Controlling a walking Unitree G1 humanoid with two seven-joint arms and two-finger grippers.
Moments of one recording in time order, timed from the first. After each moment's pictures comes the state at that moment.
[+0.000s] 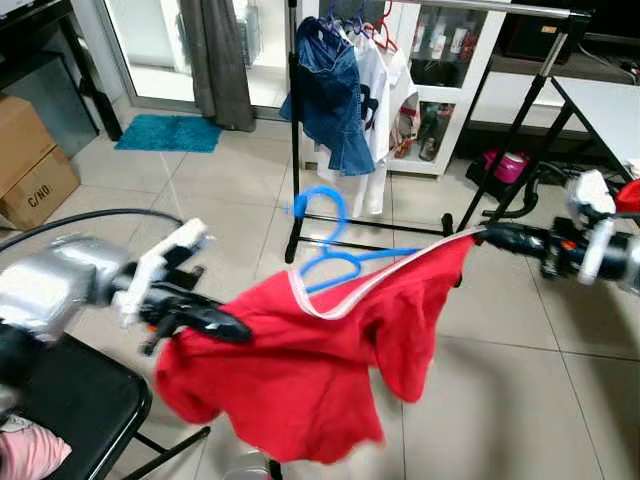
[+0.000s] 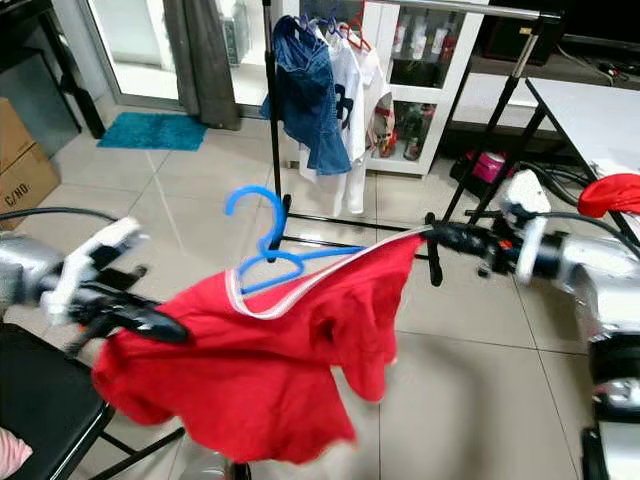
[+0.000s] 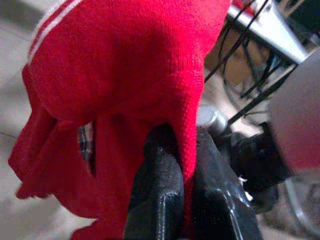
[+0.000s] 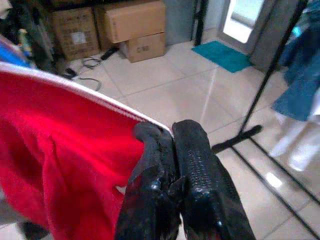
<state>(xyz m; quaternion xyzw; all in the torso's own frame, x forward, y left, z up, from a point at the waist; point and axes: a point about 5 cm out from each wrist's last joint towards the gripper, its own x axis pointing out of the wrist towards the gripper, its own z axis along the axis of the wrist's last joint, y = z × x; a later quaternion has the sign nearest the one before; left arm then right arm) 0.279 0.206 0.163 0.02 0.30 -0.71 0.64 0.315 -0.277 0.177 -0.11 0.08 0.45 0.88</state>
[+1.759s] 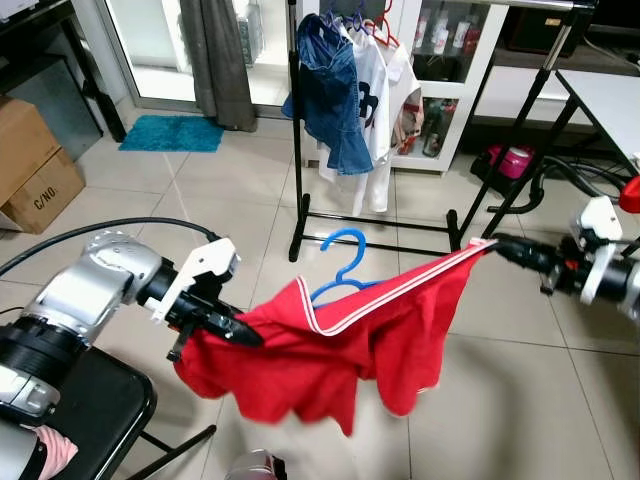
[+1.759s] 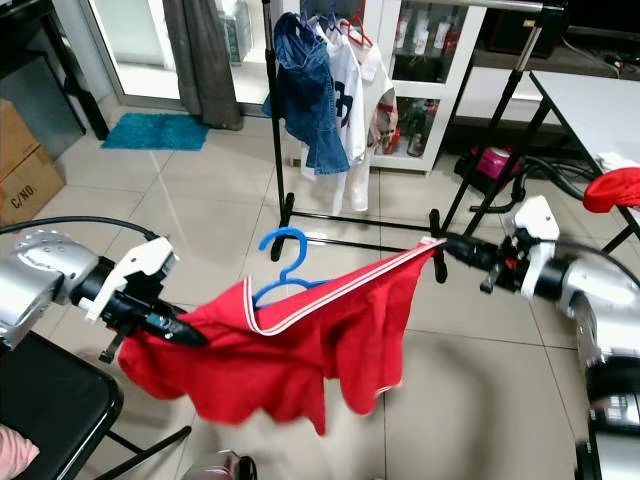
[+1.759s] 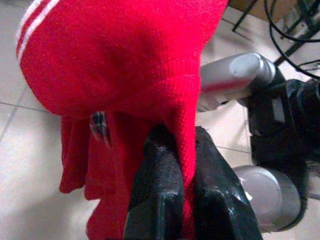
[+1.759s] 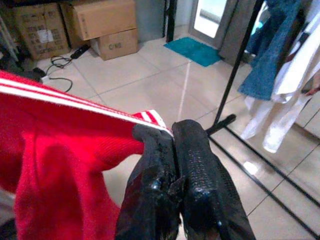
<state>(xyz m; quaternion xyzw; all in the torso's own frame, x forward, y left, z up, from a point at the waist) 0.286 0.196 0.146 0.14 0.30 -0.71 0.63 0.305 -0.297 0.153 -0.12 0.08 0.39 0.91</state>
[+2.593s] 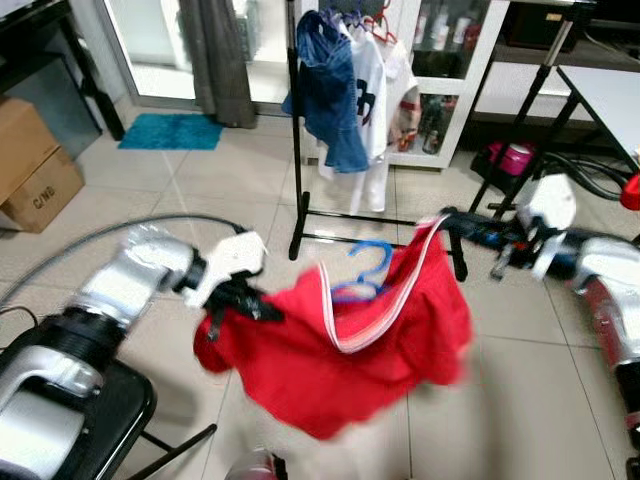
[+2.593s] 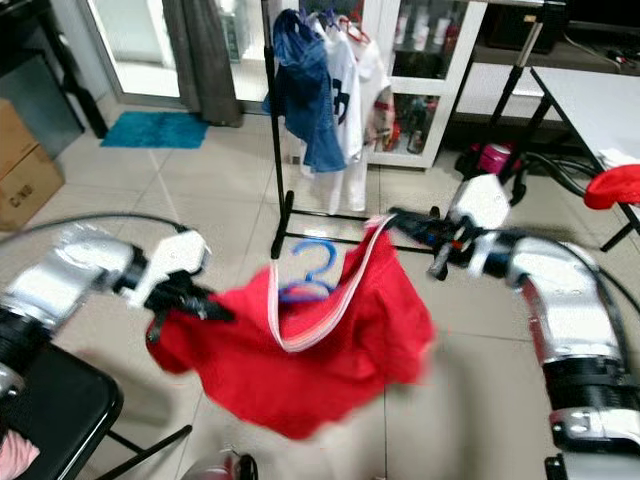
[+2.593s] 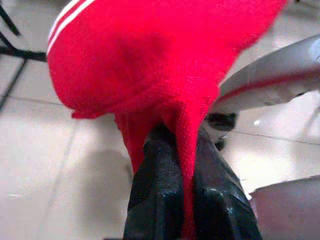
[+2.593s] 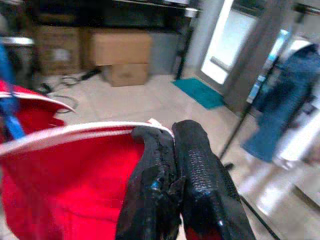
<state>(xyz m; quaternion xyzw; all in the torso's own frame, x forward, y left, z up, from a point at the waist) 0.311 0.178 0.141 0.25 0.22 -0.66 0.68 0.310 -0.237 0.178 -0.16 -0.01 0.42 0.89</state>
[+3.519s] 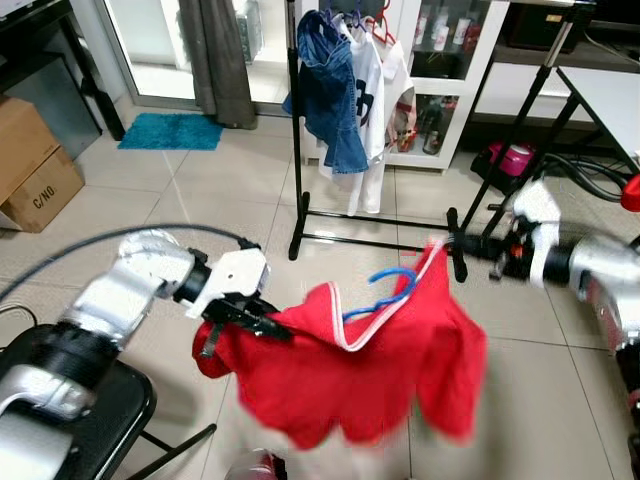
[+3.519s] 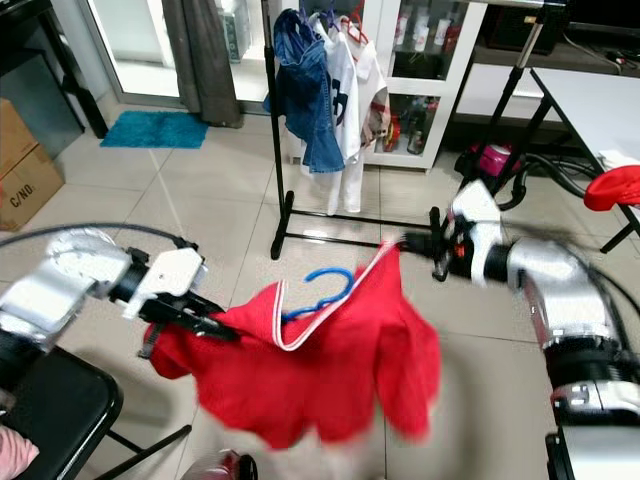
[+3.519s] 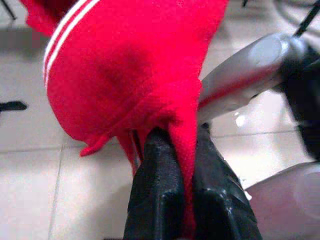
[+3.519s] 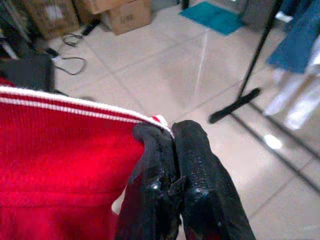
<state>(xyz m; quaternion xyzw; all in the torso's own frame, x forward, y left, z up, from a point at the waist) 0.288 0.163 0.153 0.24 0.17 -0.74 0.60 0.320 -0.248 0.142 -0.10 0.16 0.42 0.89</state>
